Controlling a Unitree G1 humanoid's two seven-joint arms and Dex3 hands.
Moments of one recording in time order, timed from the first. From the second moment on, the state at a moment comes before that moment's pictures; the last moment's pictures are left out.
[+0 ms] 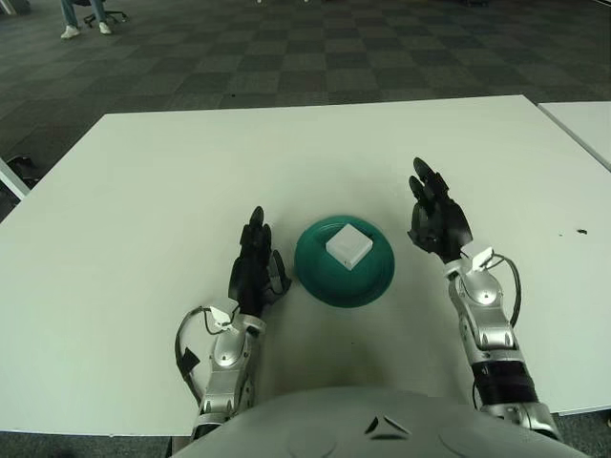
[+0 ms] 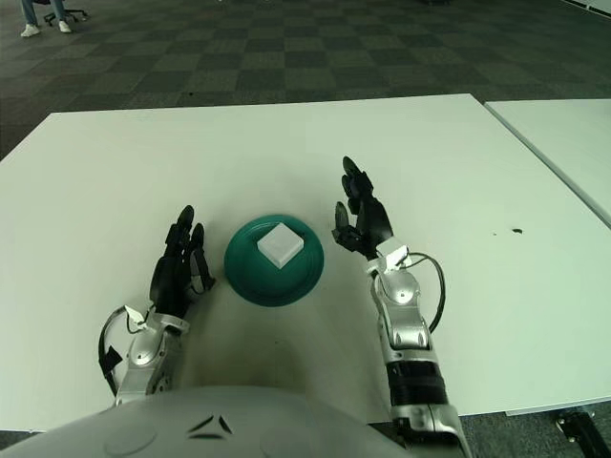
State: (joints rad) left arm 0.32 -0.11 -0.11 0.07 -0.15 -0.39 -0.08; right arm 0.08 -0.10 -0.02 0.01 0.05 -0.28 0.13
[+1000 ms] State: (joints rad) left arm 0.31 -0.10 -0.08 0.04 -0.18 -0.33 -0.15; right arm 0.27 0.05 -0.01 0.00 0.05 -0.30 0.02
